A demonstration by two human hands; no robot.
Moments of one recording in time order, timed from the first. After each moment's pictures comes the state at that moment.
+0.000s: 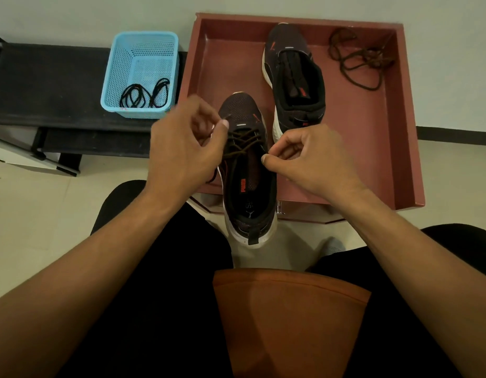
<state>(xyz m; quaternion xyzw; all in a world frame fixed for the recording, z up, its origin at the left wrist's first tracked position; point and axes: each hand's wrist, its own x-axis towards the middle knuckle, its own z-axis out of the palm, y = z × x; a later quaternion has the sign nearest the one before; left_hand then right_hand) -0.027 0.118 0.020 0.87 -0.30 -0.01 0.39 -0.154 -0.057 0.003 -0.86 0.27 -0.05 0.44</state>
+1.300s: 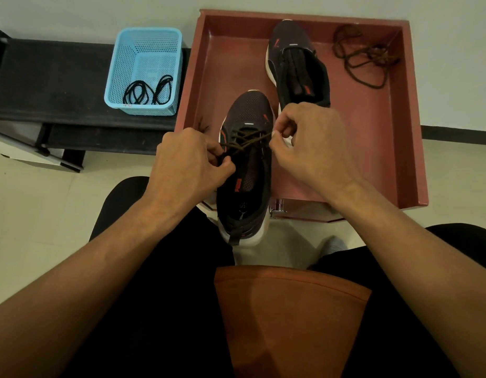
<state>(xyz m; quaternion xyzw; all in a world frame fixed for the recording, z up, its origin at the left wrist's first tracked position) -0.038 0.129 0.021 0.91 -0.32 -0.08 0.25 -0.136 -0.059 0.002 -0.92 0.21 -0.16 0.27</state>
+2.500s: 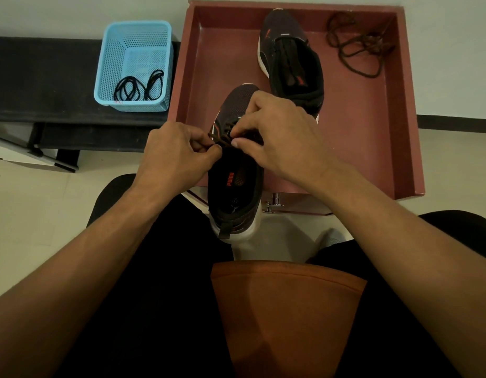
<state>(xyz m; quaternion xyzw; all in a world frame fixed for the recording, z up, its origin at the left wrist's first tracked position) -0.024 0.128 0.016 0.91 -0.25 -0.19 0.28 -0.120 -0.043 0.017 -0.97 0.09 -0.04 0.21</state>
